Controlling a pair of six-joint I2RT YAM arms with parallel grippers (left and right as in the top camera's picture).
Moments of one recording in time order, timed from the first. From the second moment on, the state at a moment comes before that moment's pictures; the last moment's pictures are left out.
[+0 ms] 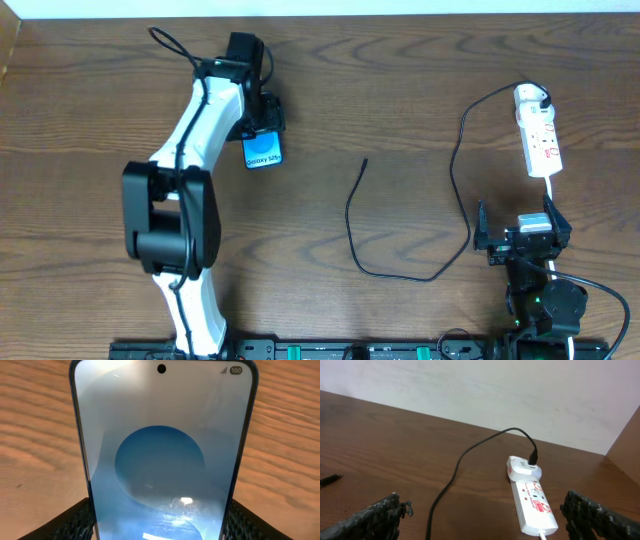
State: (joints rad) left arm -0.15 2.05 1.66 -0.96 0.01 -0.33; right arm -0.08 0.01 0.01 -0.06 -0.11 -0.22
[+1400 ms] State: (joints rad) left arm -0.15 1.85 1.66 -1.09 1.33 -1.24; right arm -0.08 0.01 0.01 -0.06 -0.11 -0.22
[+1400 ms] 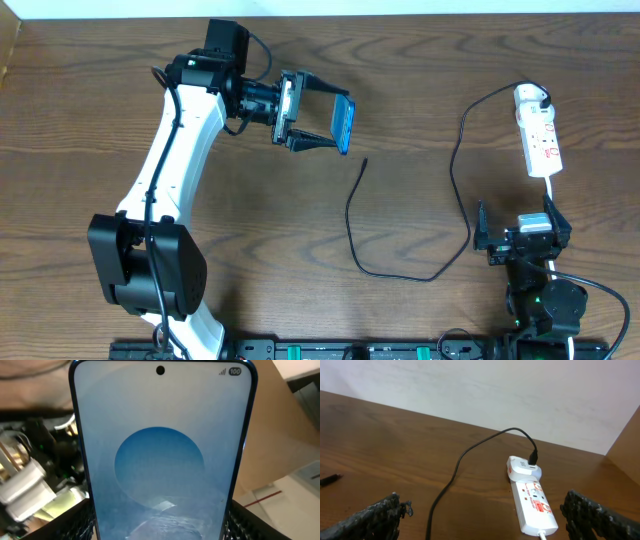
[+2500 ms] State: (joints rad) left arm -0.13 1.85 1.66 -1.09 1.36 -1.33; right arm -0.08 0.01 0.01 -0.06 -0.11 -0.22
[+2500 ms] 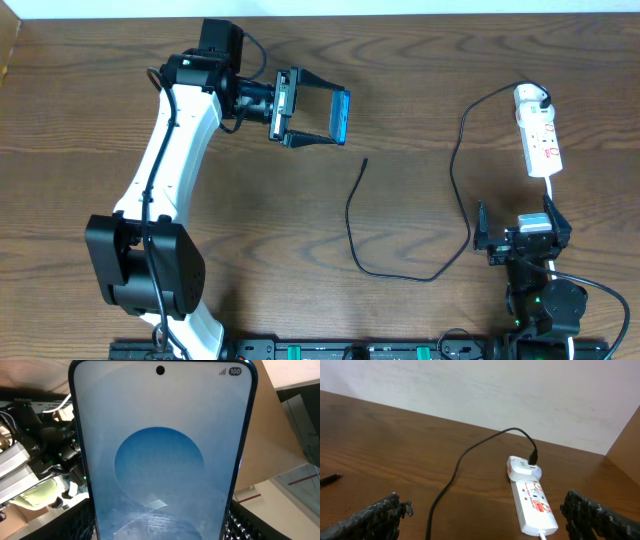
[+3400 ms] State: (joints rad) left arm -0.13 1.85 1.66 -1.09 1.36 -1.33; right arm -0.08 0.01 0.01 -0.06 -0.11 -0.22
